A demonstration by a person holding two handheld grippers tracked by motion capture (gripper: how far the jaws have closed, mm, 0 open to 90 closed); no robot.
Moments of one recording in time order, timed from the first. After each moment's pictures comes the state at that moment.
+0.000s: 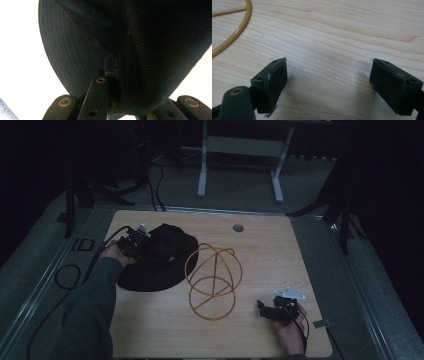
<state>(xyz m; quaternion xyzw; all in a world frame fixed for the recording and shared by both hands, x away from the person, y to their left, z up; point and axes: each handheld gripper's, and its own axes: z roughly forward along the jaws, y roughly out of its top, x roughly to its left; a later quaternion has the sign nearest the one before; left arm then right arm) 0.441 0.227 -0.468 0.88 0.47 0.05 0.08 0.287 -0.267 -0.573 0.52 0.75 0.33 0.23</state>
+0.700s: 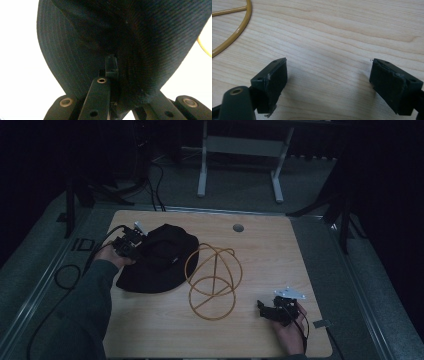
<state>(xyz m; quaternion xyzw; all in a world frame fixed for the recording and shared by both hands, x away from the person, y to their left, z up) 0.418 0.231 -0.445 0.88 0.45 0.04 0.15 0.287 -0.267 -0.573 0.52 0.75 0.33 0.23</state>
